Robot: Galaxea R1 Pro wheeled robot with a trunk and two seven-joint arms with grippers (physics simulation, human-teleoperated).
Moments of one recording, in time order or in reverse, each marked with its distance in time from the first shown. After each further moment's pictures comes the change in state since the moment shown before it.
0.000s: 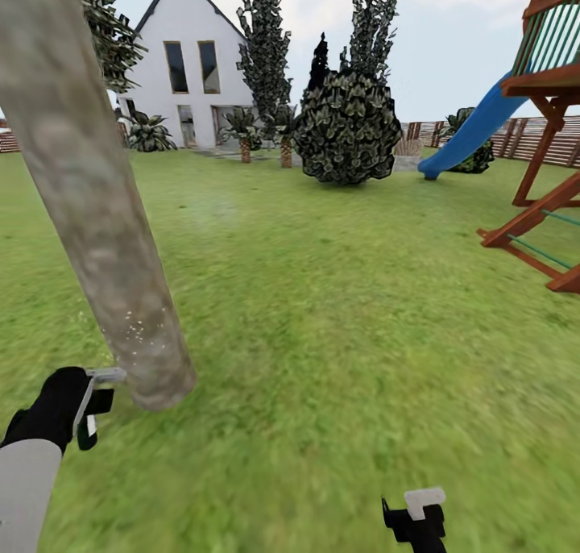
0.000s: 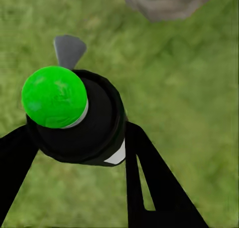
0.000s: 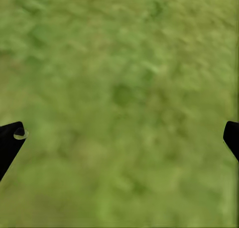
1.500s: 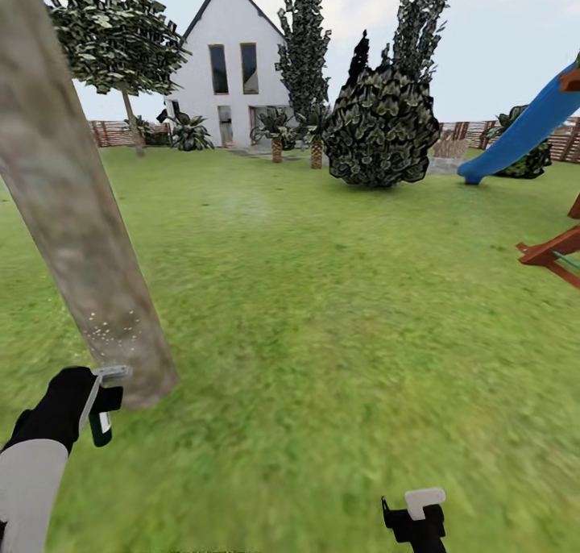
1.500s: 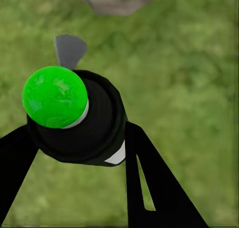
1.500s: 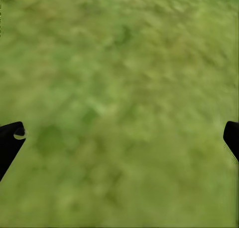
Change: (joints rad) left arm 0.002 -0.021 0.001 -0.011 0.024 -0.002 -0.031; right arm 0.000 0.000 0.000 0.000 0.000 0.002 0.000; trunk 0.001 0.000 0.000
